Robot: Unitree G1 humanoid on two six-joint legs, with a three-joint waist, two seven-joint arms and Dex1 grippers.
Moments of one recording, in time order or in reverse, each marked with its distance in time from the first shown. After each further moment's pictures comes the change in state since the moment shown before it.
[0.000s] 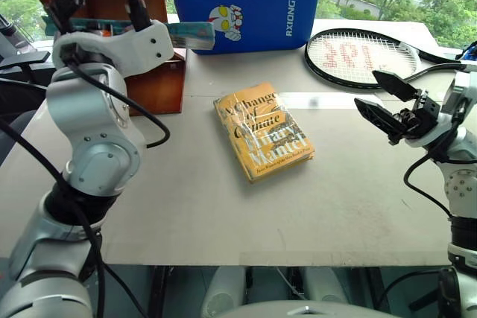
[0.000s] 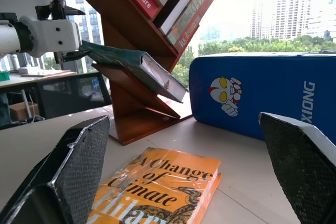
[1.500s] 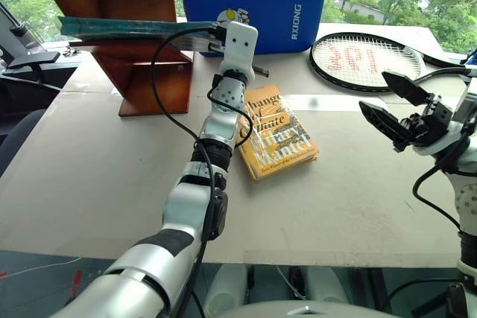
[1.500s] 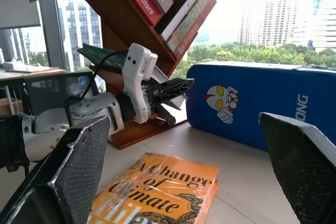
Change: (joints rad) left arm -0.388 -0.772 0.320 1.315 -1.183 -1.078 0.952; right arm 0.109 -0.025 -0.039 -0.189 0.041 0.038 -0.113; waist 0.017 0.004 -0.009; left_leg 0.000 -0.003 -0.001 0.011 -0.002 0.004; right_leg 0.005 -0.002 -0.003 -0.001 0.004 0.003
